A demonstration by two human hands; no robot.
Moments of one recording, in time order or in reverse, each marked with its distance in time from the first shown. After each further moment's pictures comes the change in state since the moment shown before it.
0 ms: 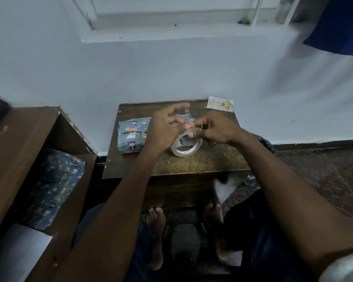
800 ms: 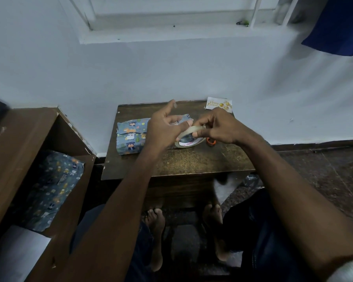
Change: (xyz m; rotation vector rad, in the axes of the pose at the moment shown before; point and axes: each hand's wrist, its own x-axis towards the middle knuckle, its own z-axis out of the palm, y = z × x) left_hand 0.005 -0.006 0.005 -0.047 0.106 -0.099; right_hand -0.005 0.003 -0.013 -0.078 0.052 -0.130
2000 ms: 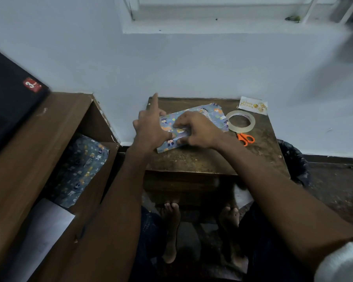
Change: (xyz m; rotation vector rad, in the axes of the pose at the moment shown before) left_hand 0.005 -0.040 -0.110 0.688 0.108 -0.011; right_hand 0.082 -0.041 0.105 -0.399 -0.060 -0.115
